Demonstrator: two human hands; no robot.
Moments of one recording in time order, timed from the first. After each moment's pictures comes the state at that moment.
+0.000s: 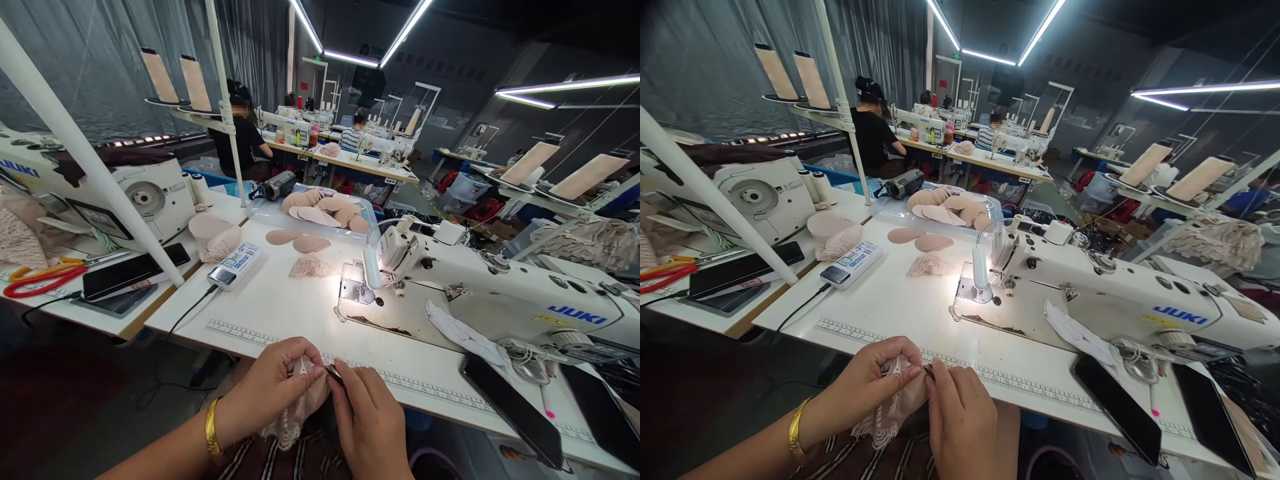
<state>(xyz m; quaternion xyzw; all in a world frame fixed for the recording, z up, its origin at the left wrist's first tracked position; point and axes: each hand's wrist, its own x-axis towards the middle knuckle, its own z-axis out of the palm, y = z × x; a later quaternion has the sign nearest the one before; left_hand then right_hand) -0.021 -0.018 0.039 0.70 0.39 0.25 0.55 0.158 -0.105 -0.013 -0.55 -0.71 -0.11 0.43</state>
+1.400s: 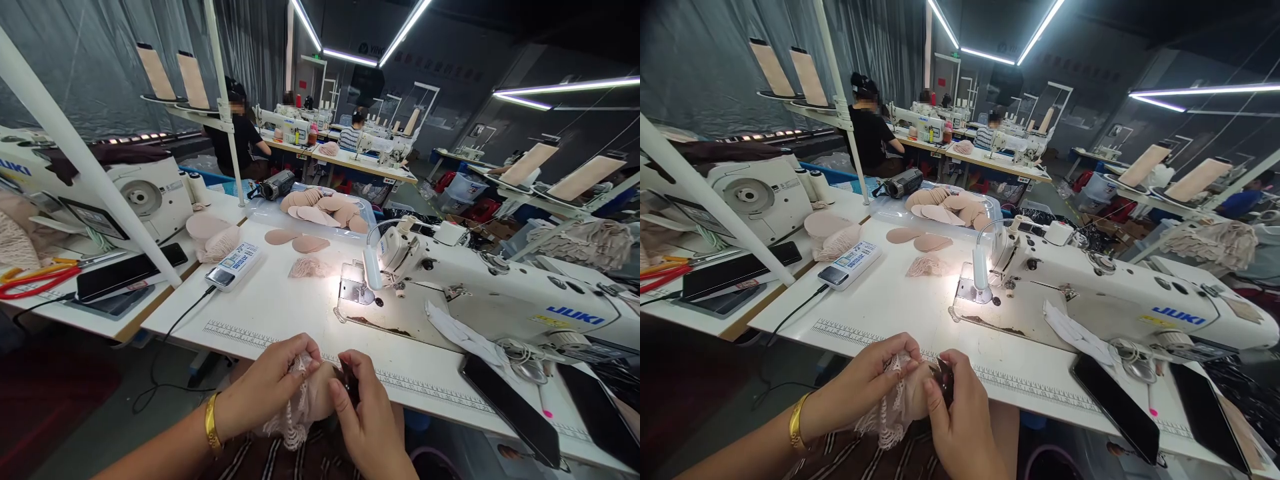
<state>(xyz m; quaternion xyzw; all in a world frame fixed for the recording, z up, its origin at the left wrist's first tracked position) -0.026 -0.008 0.036 0.75 0.37 0.19 0.51 0.165 -0.101 -0.012 -0.61 -0.65 0.15 0.43</state>
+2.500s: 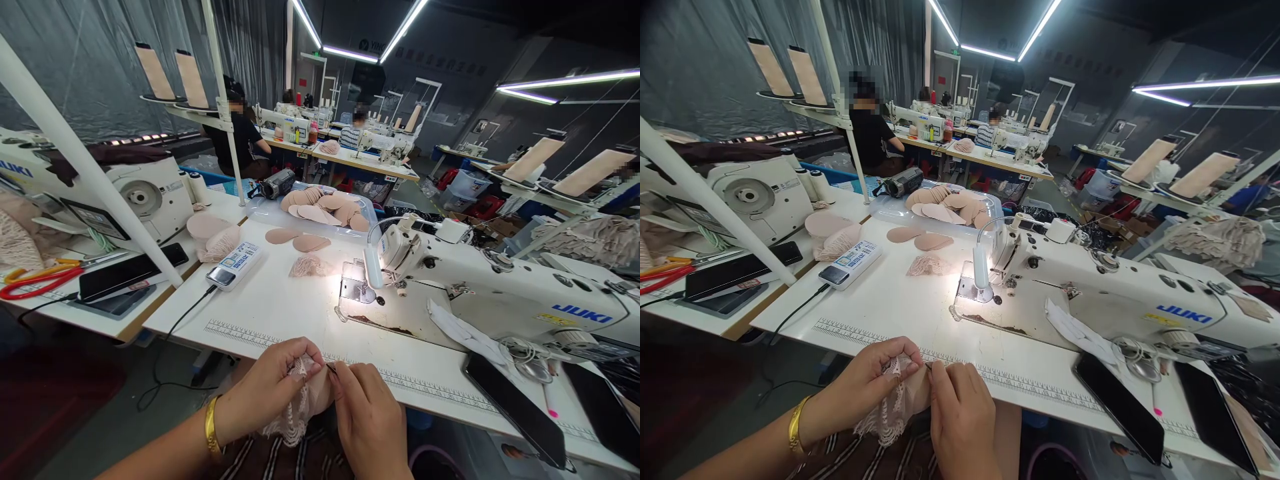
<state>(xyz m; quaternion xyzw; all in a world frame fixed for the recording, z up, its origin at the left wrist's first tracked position) -0.024 -0.012 0.035 0.71 0.38 0.22 0.54 0.157 -0.098 -0.009 -0.56 -0.72 -0.14 0.38</state>
